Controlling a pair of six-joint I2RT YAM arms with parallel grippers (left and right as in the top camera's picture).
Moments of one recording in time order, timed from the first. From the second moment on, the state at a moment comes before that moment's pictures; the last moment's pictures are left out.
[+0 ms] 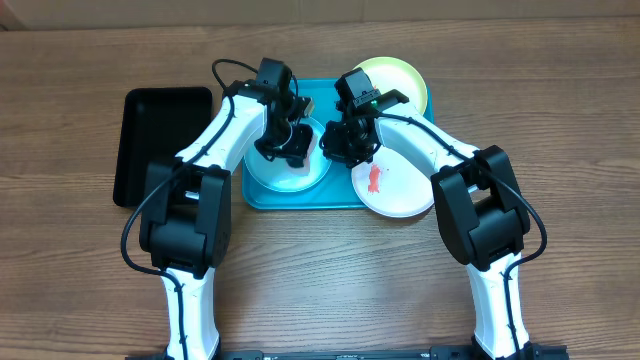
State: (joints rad) left arm -0.27 2.18 1.64 -0.82 0.30 -0.04; right arm 0.47 2.27 1.70 -0.73 -0.36 0.59
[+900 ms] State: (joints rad) left arm -0.28 2.18 1.64 -1.04 0.24 -0.05; right arm 0.47 2.27 1.70 -0.73 -0.36 0.59
